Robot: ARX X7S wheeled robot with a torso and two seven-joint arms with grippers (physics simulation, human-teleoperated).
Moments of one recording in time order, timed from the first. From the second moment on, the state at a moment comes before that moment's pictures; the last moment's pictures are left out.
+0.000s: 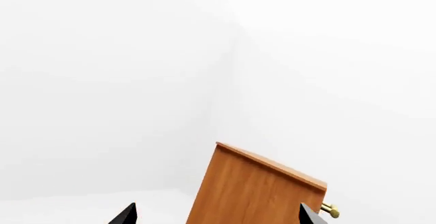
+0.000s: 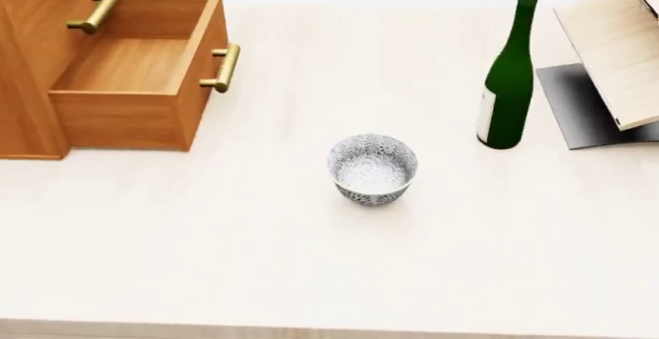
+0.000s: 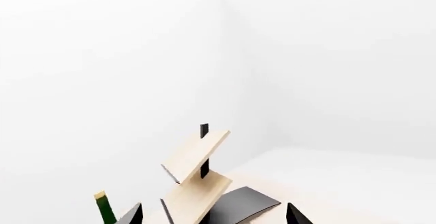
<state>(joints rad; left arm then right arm) 0.08 -0.27 -0.75 0.61 -0.72 -0.21 -0.19 0.04 0.37 1.10 -0.59 0.88 0.71 -0.02</state>
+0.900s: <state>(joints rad) 0.09 -0.27 -0.77 0.59 -0.77 -0.20 -0.19 0.02 0.36 1.02 -0.58 0.85 0.70 -0.06</state>
